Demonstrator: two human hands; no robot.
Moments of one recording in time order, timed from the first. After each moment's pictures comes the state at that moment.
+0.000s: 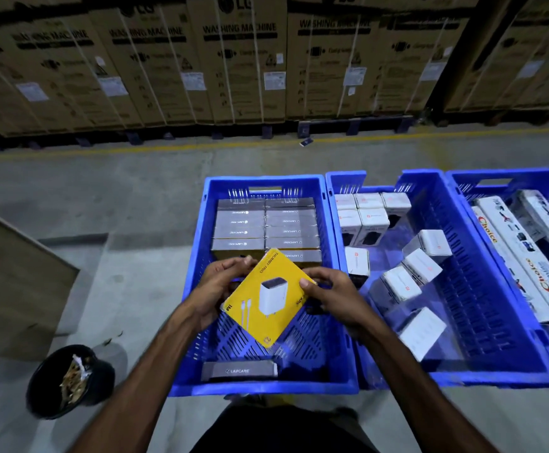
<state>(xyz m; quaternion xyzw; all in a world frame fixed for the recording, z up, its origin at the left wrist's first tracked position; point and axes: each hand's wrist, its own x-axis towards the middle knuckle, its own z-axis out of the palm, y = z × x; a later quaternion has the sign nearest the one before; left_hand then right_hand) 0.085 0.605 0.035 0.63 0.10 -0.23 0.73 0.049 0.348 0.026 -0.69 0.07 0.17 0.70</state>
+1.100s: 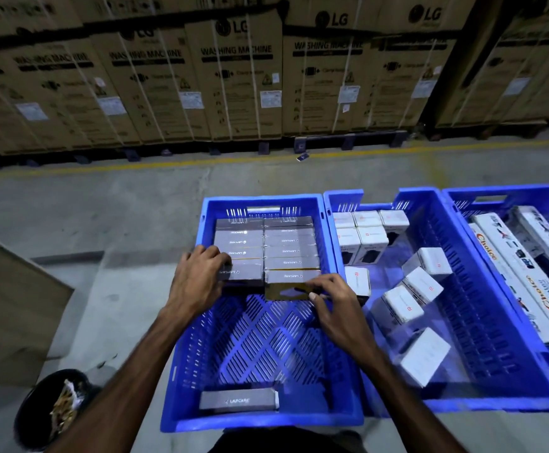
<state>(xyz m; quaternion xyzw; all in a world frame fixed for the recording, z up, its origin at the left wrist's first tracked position) 0.153 0.642 0.030 0.98 -0.17 0.08 0.04 0.063 0.343 0.006 -0.89 -0.06 -0.09 0.44</state>
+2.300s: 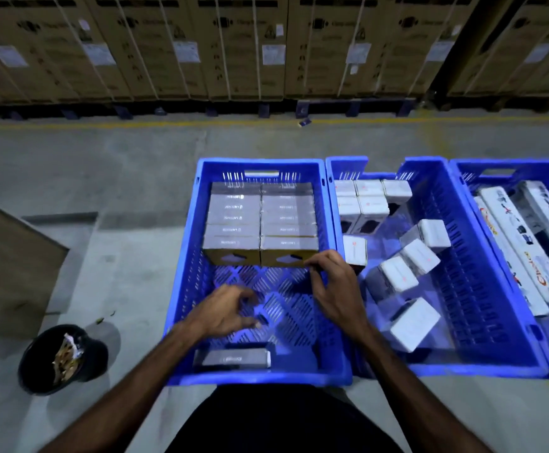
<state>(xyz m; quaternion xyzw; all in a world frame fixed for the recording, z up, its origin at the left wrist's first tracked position) 0.070 0.612 -0.034 0.91 -0.18 -0.25 0.26 0.053 0.343 0.002 -0.91 -0.06 -0.11 0.40</state>
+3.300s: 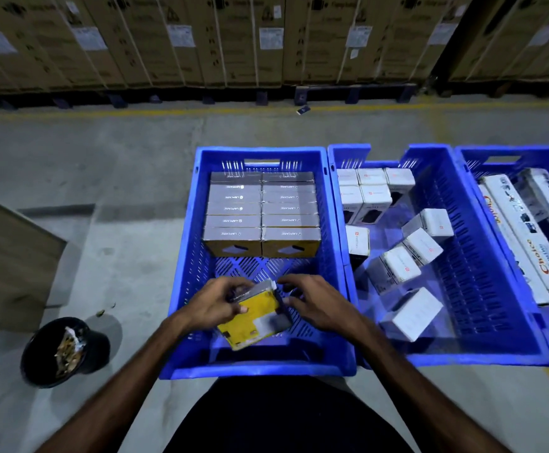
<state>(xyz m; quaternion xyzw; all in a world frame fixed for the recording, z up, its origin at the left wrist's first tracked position) 0.067 0.631 -0.032 0.86 -0.10 -0.31 0.40 0.043 0.368 -0.003 -0.91 -0.12 0.20 0.34</state>
